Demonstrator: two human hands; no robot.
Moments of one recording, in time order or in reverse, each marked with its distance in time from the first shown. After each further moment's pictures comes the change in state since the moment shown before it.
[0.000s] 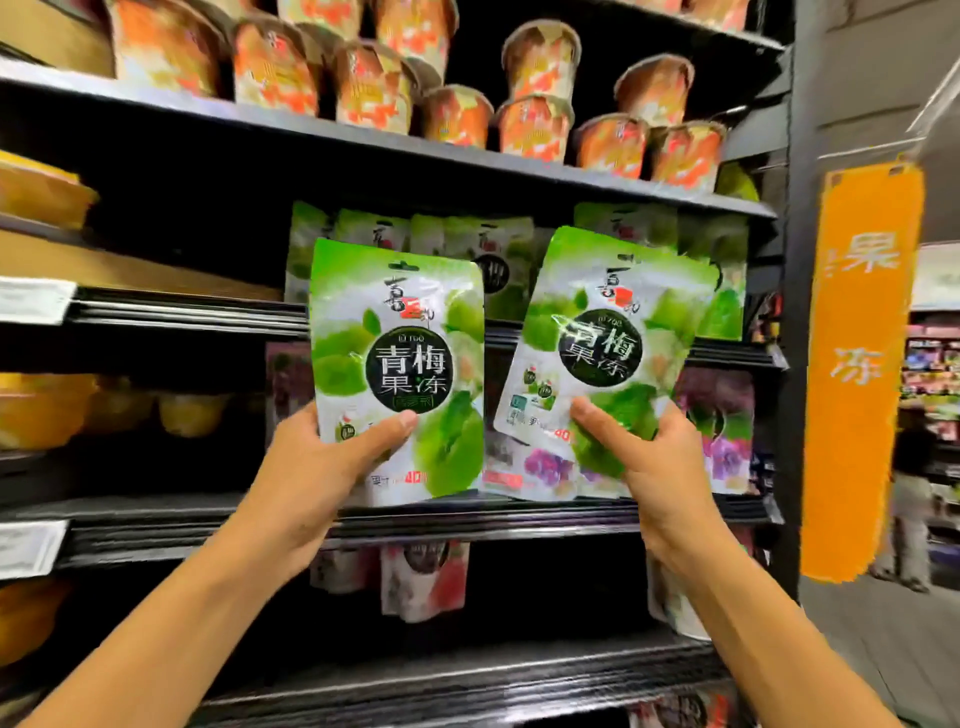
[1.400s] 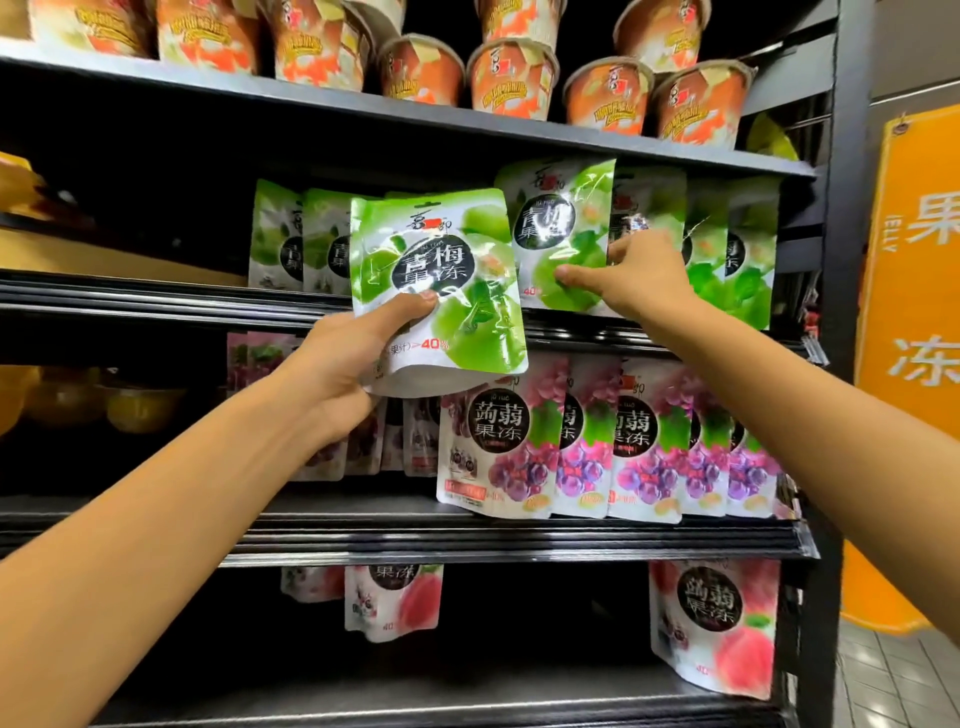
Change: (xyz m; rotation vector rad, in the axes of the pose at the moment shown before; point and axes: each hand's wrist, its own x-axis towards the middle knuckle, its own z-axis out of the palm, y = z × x) left_hand 0.100 0.007 0.090 -0.132 0.036 -0.152; right_hand 0.203 -0.022 -0.015 -0.879 -0.041 -0.130
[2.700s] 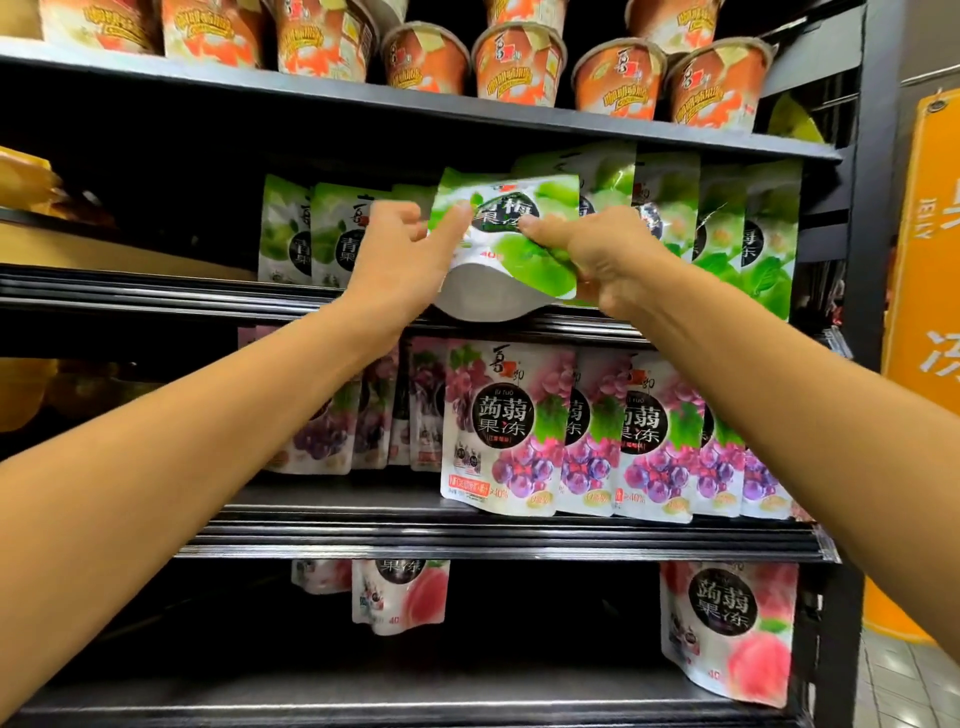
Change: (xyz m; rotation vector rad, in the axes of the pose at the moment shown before) left_hand 0.038 0.019 0.044 0.674 0.194 0.483; right_hand -0.015 -0.048 0.010 0.759 -0.287 0.205
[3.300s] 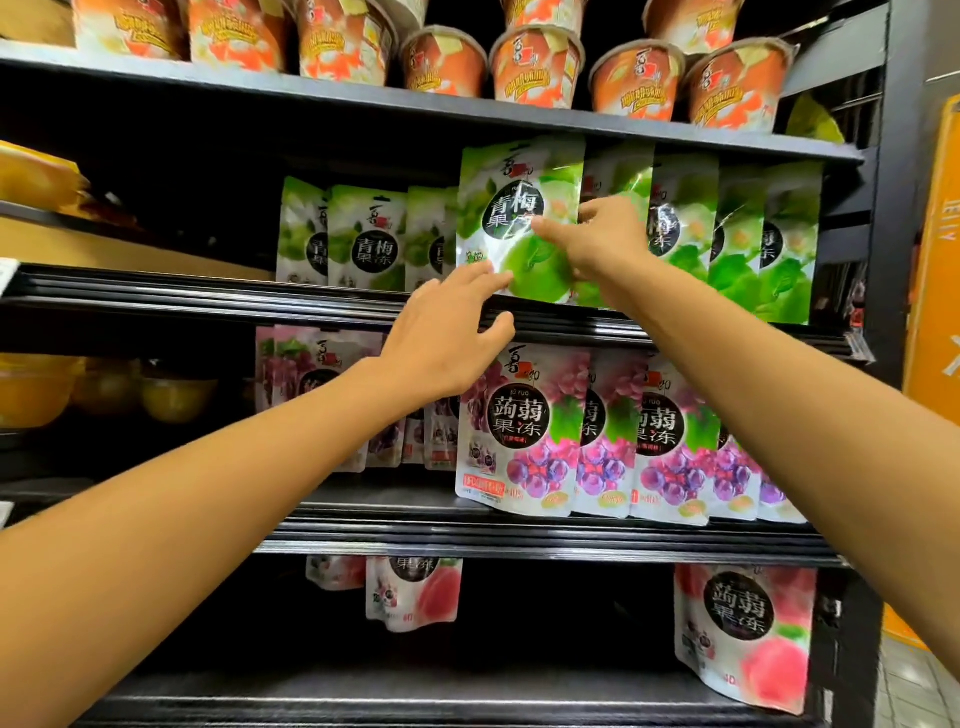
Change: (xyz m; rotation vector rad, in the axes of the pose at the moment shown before) left_hand -0.025 -0.029 0.008 0.737 -0.277 0.385; right_hand 0.036 0.012 0.010 -0.459 0.217 -0.235
